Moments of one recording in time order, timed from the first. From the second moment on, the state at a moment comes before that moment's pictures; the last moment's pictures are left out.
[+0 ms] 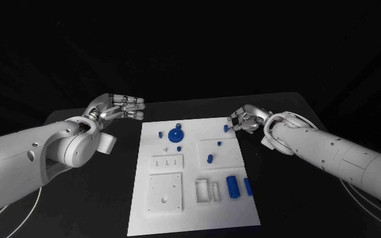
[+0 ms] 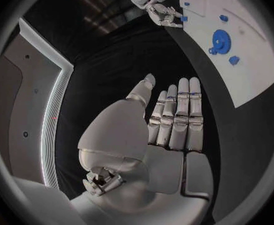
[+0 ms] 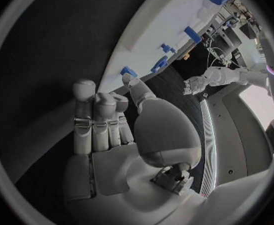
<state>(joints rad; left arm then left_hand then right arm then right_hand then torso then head) 1.38 -0.81 -0.14 1.34 -0.21 -0.25 0.31 1.35 0.04 0.03 -0.13 0.21 0.98 0.15 0.06 0.07 1.13 0.12 0.06 0.06 1.20 0.09 0.13 0.07 0.08 1.00 0.08 0.35 0.15 1.04 -0.72 0.26 0.95 -1.31 -0.17 0.20 1.23 -0.03 0.12 -0.25 0.47 1.01 0.12 0.06 0.06 1.25 0.00 1.02 1.01 1.44 -0.07 1.02 0.93 0.08 1.47 -0.10 0.54 1.31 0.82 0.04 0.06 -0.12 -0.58</state>
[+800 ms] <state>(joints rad) 1.38 -0.81 -0.14 1.34 -0.21 -0.23 0.30 1.35 0.04 0.04 -0.14 0.22 0.98 0.15 0.06 0.07 1.13 0.13 0.06 0.06 1.20 0.09 0.13 0.07 0.08 1.00 0.08 0.35 0.15 1.02 -0.72 0.26 0.95 -1.28 -0.14 0.22 1.22 -0.04 0.12 -0.25 0.45 0.99 0.12 0.06 0.06 1.24 -0.01 1.01 1.01 1.44 -0.08 1.02 0.92 0.08 1.47 -0.10 0.53 1.31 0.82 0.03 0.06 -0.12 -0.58</state>
